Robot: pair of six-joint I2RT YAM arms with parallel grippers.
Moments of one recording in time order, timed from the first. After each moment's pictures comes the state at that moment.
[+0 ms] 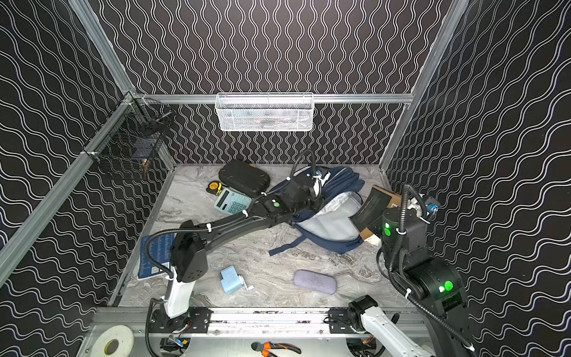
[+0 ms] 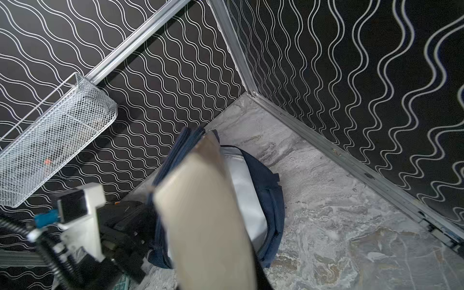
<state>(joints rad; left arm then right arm) -0.88 2.04 1.86 -0.19 -0.14 -0.09 0.40 0.76 1.36 -1.12 0.64 0.84</state>
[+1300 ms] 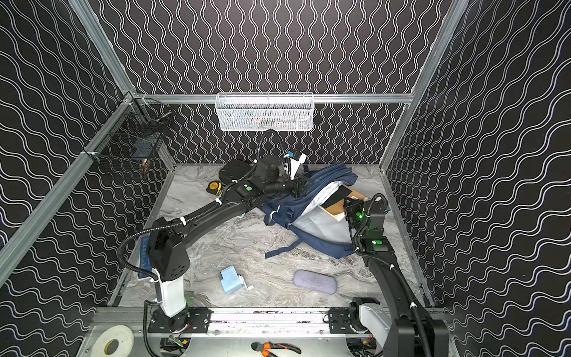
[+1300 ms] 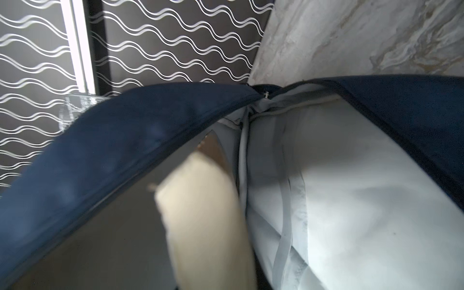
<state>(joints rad) -0.69 1.92 1.77 -0.15 0.36 -0.36 0.00 0.98 0.63 0.04 -0.13 1.28</state>
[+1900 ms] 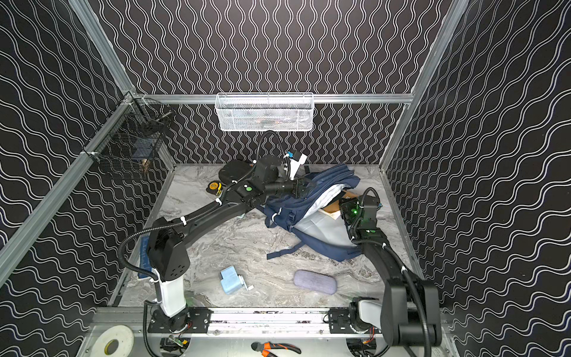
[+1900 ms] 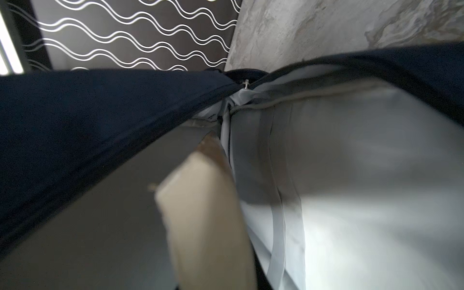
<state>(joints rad) -0.68 1.91 1.75 -0.12 0.45 -0.43 0.00 1.29 0.67 0.19 -0.17 1.27</state>
